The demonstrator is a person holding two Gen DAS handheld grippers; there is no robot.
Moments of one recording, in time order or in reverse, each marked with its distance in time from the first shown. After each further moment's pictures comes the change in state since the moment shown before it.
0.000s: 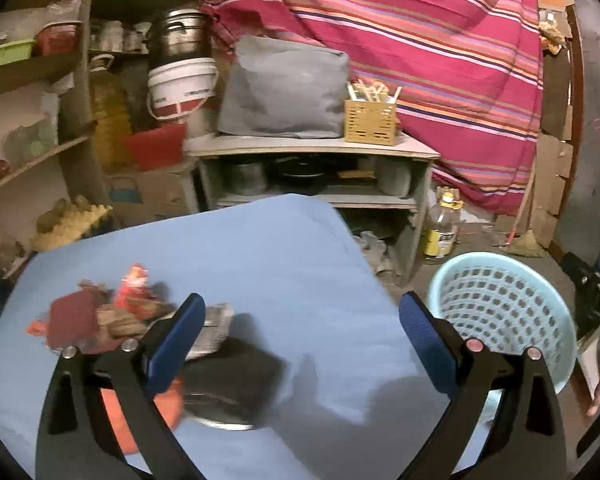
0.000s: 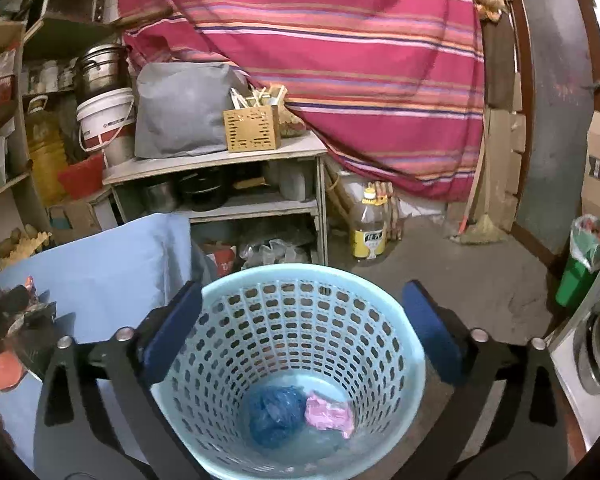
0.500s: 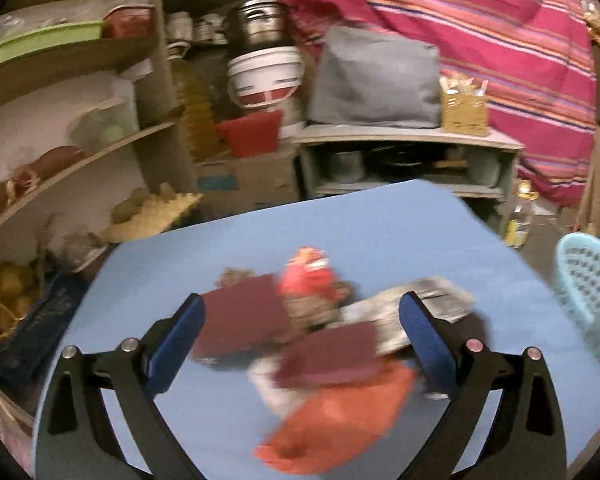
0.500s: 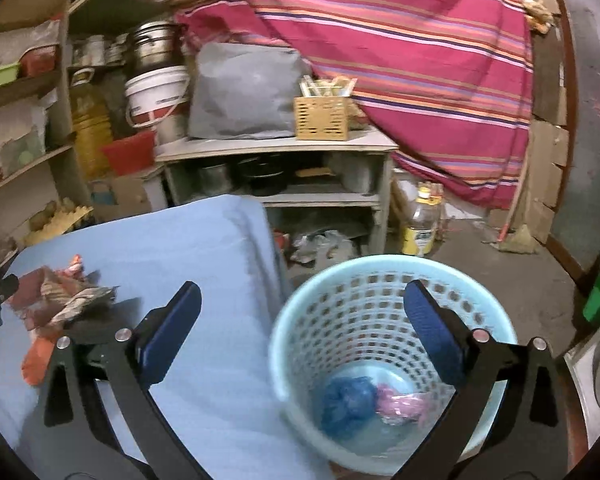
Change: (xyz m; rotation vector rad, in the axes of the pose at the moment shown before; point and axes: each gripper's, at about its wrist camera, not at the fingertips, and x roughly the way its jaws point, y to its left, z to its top) left arm -0.018 0.158 -0.028 -0.008 0.031 0.238; right arm -0.001 0.104 -0.004 -0.083 0.040 0.131
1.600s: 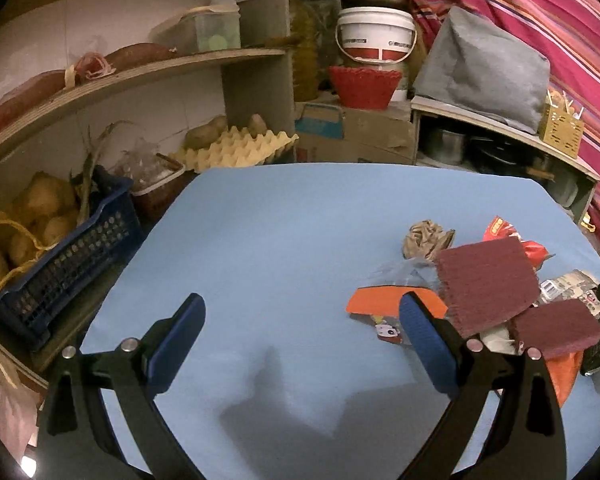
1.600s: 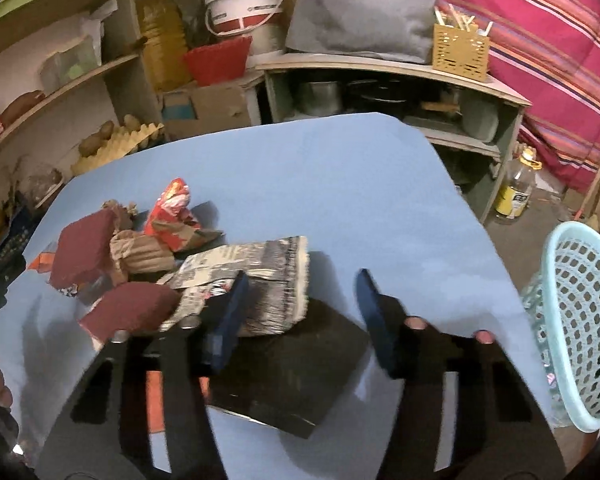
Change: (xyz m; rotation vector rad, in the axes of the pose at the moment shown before) left arm 0.053 0.170 -0.048 -0.208 0.131 0.114; right arm 0.088 0.202 -0.024 -0.108 0.275 0.209
